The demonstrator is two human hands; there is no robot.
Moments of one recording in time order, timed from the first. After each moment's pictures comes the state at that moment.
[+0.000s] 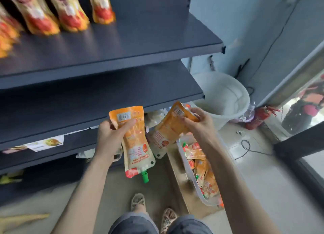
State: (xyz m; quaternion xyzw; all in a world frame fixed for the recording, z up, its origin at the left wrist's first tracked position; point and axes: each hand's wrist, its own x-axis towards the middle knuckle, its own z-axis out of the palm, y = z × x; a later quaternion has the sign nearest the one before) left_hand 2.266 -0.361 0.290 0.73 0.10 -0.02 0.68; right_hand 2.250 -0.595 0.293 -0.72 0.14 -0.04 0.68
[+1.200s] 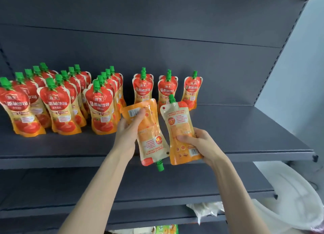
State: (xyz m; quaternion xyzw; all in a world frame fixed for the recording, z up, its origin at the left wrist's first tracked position) left_hand 2.458 -0.145 0.433 0.56 0.08 0.11 0.81; right_hand 2.469 -0.357 0.421 -0.73 -0.06 0.11 0.67
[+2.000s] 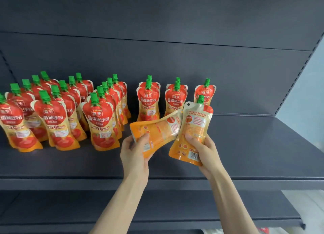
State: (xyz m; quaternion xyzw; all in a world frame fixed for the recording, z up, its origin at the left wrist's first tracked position) left_hand 2.494 -0.159 0.393 0.44 0.15 0.18 0.87; right_hand 2.530 -0.336 0.399 -0.61 -0.05 0.03 0.79
